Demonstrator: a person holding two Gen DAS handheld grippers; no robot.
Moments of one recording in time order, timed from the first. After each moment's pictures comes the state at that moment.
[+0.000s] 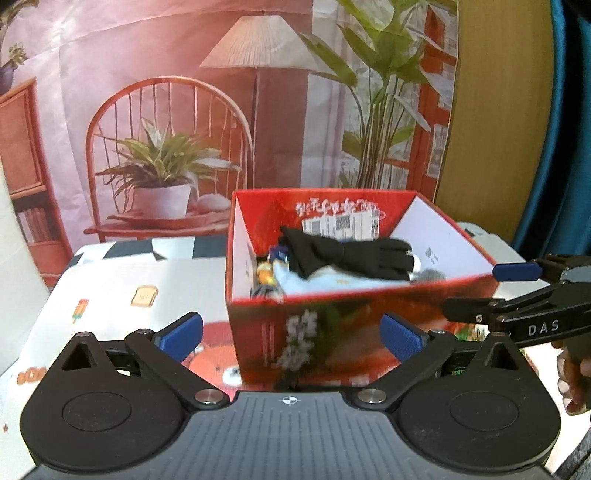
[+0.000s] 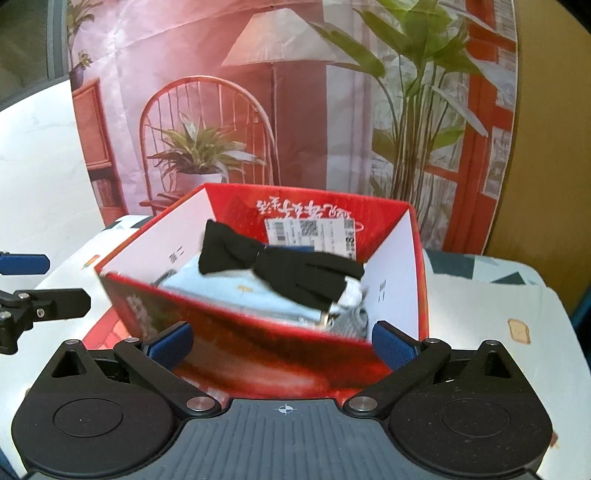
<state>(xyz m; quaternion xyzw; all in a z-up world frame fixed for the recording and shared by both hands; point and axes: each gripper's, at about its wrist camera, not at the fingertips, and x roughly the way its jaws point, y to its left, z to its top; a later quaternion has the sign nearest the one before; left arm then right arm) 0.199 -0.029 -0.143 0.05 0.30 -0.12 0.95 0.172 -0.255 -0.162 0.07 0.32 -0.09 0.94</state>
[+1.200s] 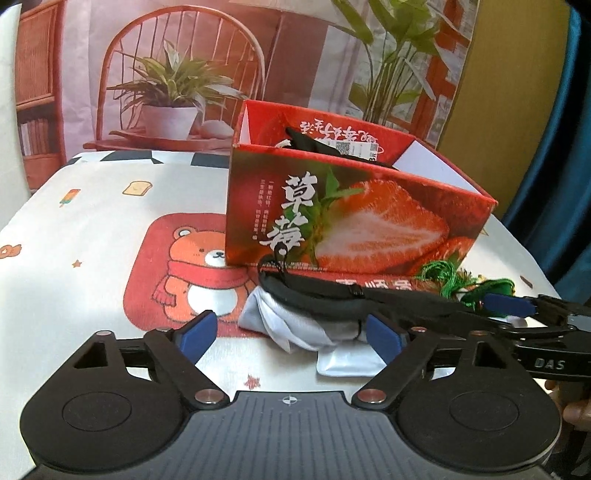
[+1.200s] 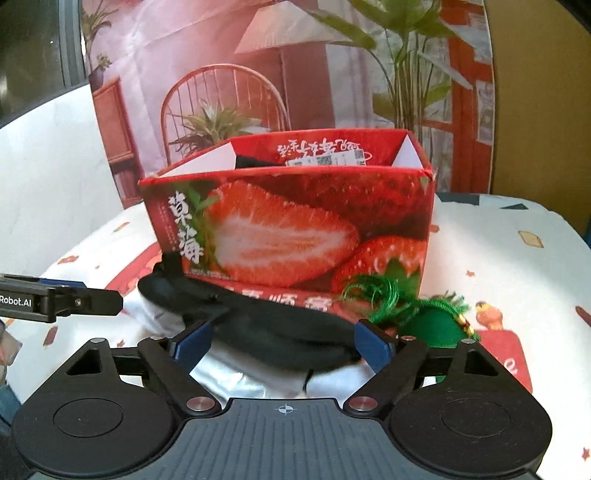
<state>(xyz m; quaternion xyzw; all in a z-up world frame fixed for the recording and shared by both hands) 0.153 -0.004 -0.216 -0.03 0.35 -0.13 0.93 0.082 -0.217 -0.235 0.11 0.30 -0.07 0.94</state>
